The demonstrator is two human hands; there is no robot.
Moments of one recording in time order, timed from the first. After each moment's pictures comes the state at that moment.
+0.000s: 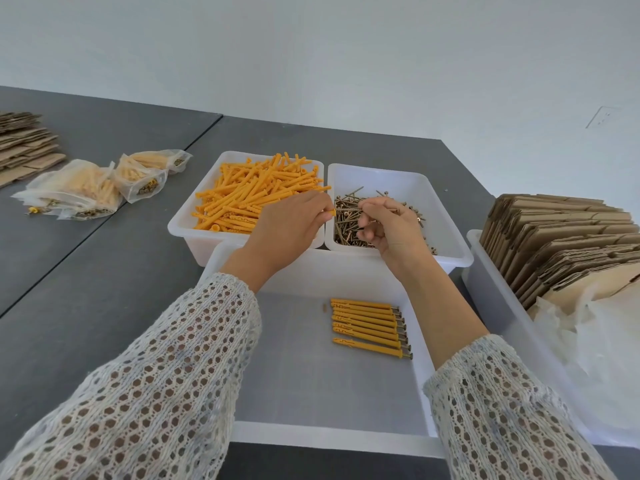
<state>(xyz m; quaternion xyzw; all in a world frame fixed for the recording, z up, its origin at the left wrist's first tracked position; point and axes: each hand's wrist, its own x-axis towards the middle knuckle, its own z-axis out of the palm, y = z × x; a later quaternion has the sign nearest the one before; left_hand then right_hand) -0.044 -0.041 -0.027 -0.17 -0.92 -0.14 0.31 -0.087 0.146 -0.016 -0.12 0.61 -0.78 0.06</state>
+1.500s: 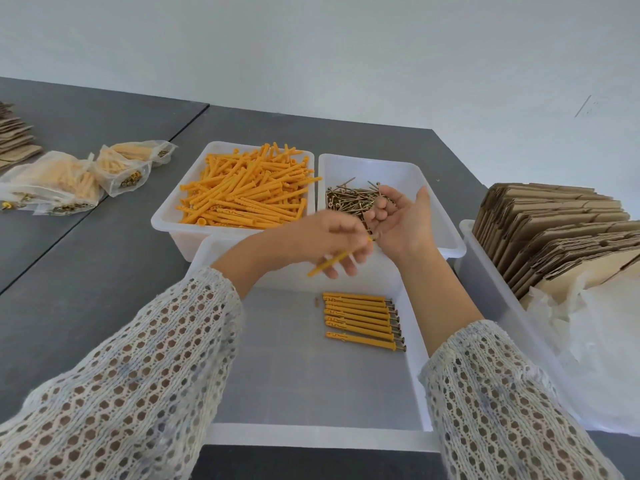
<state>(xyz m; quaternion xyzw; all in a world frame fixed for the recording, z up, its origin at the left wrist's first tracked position) -0.027 -0.003 0.001 -0.18 -0.81 -0.54 -0.16 -0.107 0.156 -0.019 0.02 0.37 -0.92 0.10</state>
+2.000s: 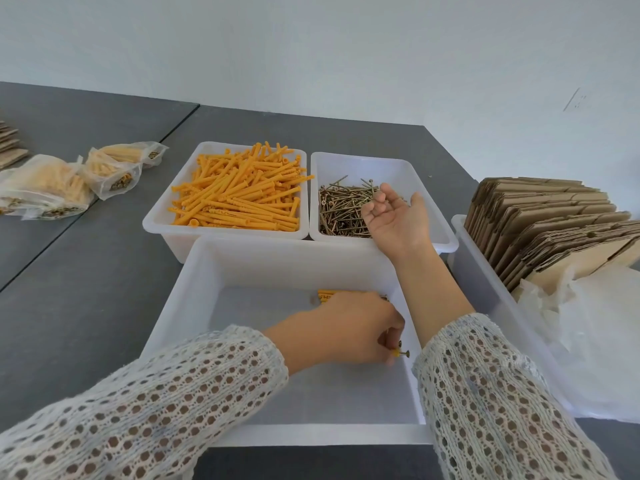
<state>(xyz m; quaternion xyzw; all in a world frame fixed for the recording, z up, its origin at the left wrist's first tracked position) 0.020 0.072 -0.056 -0.33 -0.92 -0.18 -0.09 -0.111 0.162 -0.024 0.05 0.25 -0.96 0.12</state>
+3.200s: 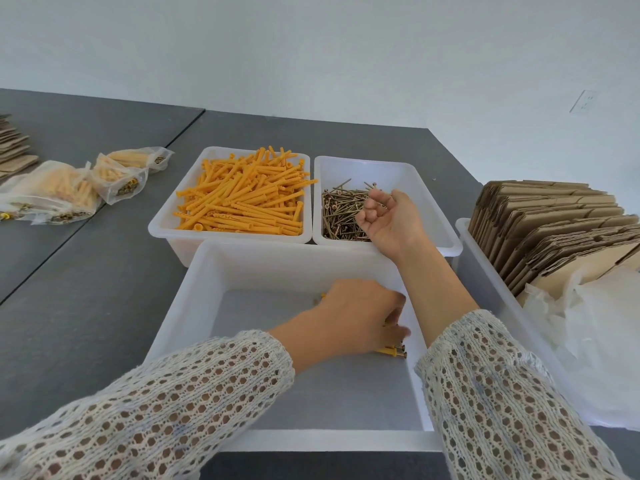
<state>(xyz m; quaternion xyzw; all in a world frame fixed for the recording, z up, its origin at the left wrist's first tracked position) 0.005 0.076 -0.068 -0.27 -0.95 -0.16 0.05 -0.121 0.154 -0.022 0.07 0.38 -0.91 0.13</state>
